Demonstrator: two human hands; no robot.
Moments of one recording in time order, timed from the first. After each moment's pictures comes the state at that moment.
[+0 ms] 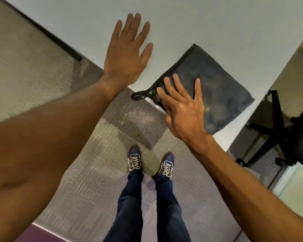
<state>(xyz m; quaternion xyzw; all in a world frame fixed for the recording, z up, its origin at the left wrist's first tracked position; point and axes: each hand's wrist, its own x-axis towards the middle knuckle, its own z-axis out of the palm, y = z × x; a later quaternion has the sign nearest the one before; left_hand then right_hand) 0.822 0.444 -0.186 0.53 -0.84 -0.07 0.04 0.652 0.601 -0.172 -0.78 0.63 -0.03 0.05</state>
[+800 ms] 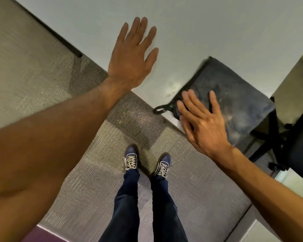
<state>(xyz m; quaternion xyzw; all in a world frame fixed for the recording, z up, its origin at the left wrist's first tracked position) 0.823 0.441 -0.187 0.53 -0.84 -0.08 0.04 0.597 0.624 -0.166 -0.82 0.58 -0.03 0.05</state>
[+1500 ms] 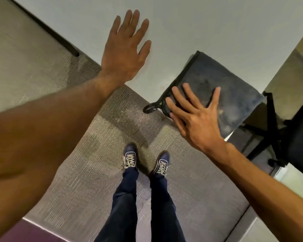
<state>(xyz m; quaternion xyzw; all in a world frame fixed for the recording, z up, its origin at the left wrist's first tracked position) 0.822 0.445 -0.188 0.54 -0.84 -0.06 0.06 0.601 0.632 -0.168 -0.82 0.58 0.02 0.03</state>
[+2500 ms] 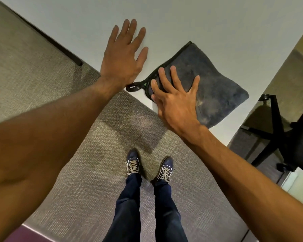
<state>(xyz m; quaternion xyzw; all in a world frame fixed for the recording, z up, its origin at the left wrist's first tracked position) 0.819 0.446 -0.182 0.54 -0.83 -0.08 0.05 0.653 0.576 -0.172 -0.77 0.64 0.03 0.08</state>
